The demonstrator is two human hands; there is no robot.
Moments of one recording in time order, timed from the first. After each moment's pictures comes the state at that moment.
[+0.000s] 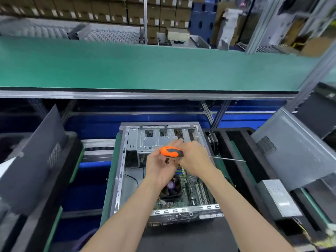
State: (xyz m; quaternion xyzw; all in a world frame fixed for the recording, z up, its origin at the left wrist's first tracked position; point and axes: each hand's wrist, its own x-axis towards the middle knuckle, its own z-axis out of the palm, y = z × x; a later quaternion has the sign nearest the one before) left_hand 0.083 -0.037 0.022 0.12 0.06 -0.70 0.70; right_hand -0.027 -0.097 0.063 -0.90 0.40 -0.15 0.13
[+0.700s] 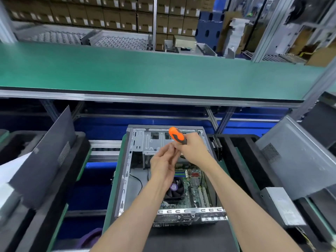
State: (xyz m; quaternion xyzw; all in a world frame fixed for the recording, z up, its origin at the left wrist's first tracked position) left_hand 0.075 -0.035 0.028 0.31 0.00 -0.52 0.80; right_hand -0.006 -0.112 0.083 -0.80 0.42 -0.20 0.37
